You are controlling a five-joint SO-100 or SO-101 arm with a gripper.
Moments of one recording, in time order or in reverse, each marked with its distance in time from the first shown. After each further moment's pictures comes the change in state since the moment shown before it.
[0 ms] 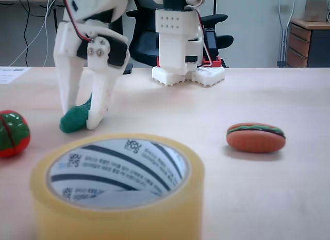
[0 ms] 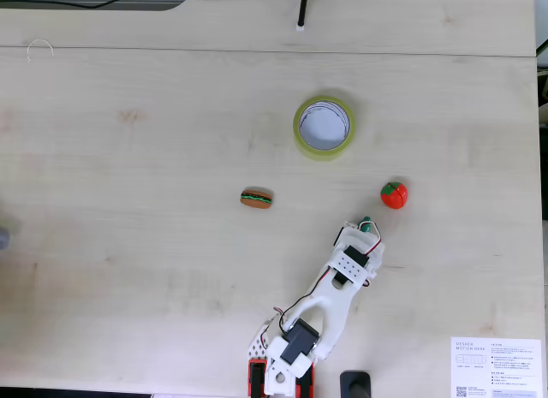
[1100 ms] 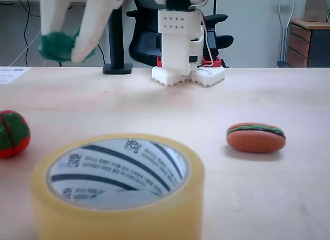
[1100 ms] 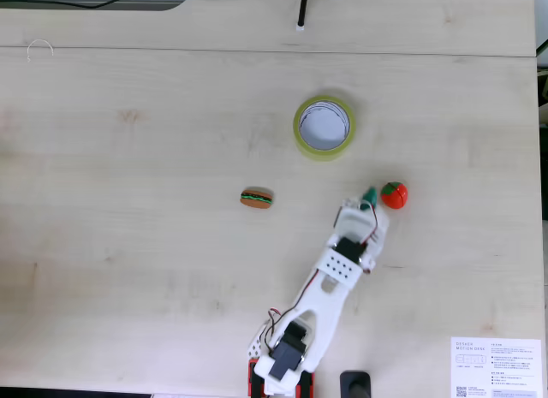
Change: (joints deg) arm -7.9 9.1 -21.2 14.9 -0.4
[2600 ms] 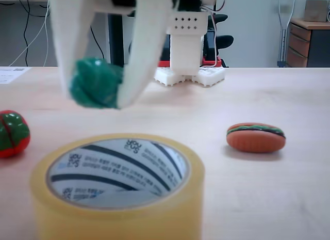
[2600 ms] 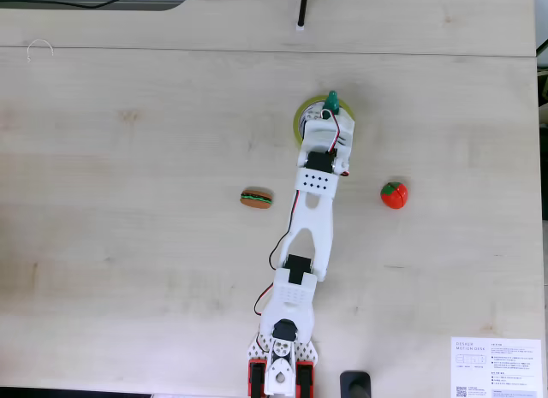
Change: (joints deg) arm -17.1 -47.6 -59.2 2.6 7.9
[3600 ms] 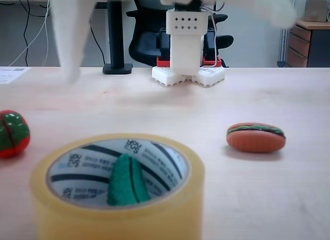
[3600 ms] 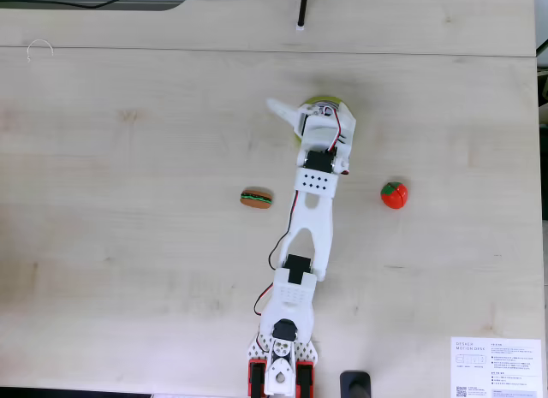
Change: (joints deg) arm -0.2 0.0 -3.0 1.8 6.1
